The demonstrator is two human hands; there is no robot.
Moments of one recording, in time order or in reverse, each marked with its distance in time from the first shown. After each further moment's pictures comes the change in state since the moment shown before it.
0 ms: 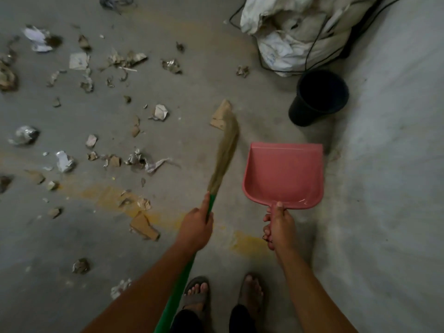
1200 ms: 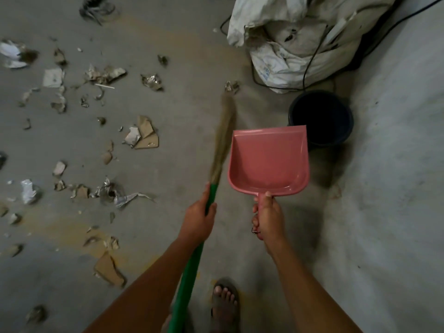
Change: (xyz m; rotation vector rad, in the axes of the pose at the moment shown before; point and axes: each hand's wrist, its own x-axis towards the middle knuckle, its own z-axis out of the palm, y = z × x) left_hand 0.239 0.125 0.033 -0.219 0.152 -0.064; right_hand 0.237 -0.132 0.013 0.003 -0.105 -0.064
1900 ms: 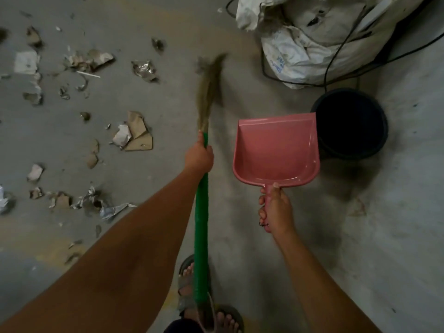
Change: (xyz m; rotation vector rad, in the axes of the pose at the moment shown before) left_hand 0.269 0.016 -0.024 0.147 0.047 -0.193; right_hand 0.118 -0.017 0.059 0.002 -0.012 -0.006
